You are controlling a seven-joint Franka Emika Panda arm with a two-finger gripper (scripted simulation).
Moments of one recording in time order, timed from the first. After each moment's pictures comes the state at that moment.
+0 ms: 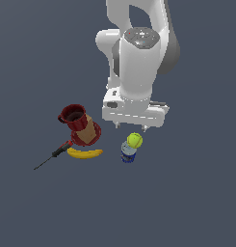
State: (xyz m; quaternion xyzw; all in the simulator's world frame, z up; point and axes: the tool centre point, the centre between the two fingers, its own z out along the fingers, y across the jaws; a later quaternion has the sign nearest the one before) arm 0.025 0.049 0.236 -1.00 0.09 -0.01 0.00
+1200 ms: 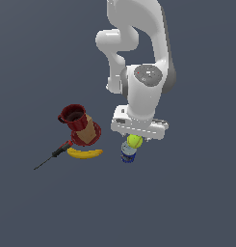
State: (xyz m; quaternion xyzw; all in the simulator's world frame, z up) arm 0.020 0.075 0.159 -0.99 0.11 0.00 0.00
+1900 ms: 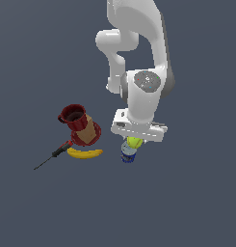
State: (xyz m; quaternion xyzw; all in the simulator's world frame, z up) arm 0.021 0.075 0.142 -0.99 0.11 0.00 0.00
